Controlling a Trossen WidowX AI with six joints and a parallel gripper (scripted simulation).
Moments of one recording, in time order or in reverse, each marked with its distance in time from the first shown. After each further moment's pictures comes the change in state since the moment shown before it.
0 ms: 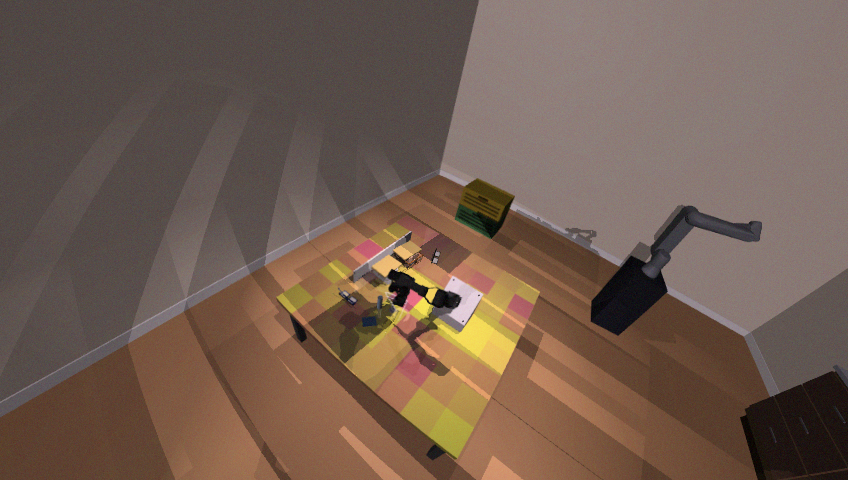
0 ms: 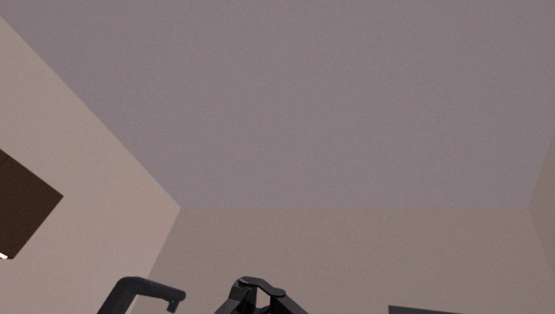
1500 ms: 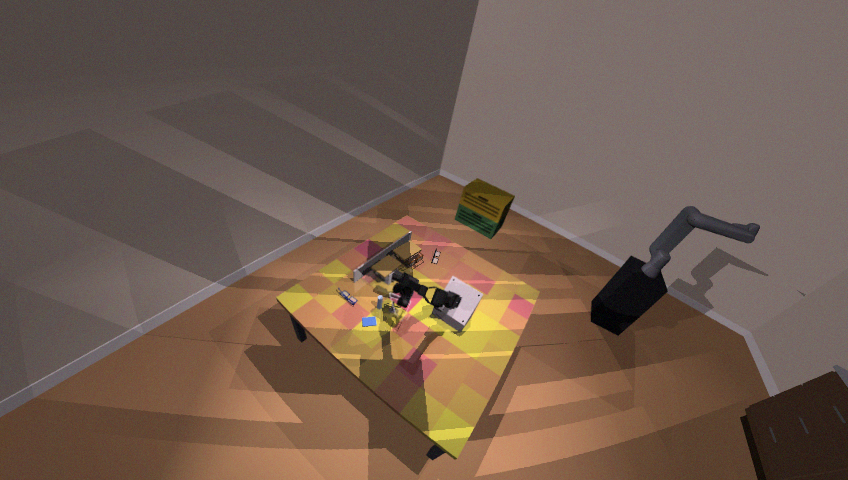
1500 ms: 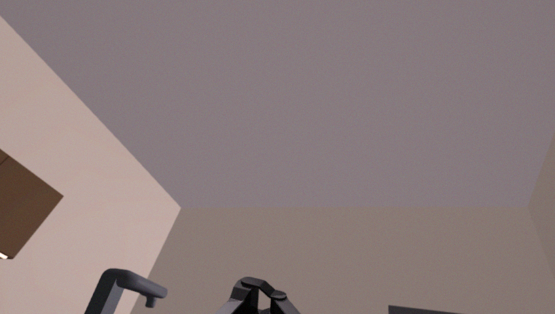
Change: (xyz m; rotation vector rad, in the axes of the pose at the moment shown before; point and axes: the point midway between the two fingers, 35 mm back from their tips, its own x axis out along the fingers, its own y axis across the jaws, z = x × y) arm 0.021 -0.021 -0.020 0.012 0.007 -0.004
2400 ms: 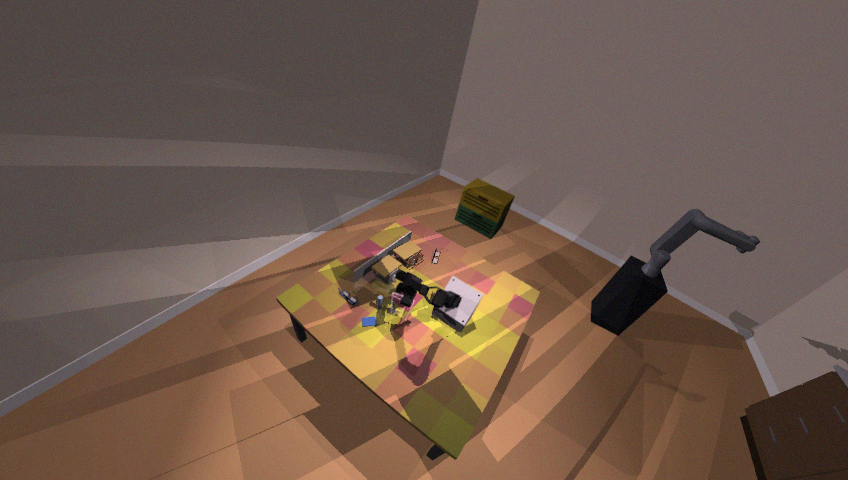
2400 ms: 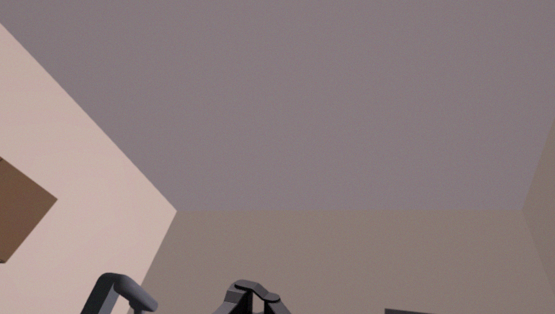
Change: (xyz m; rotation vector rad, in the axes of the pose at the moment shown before) arm 0.001 -0.012 -0.016 0.005 0.003 -0.001
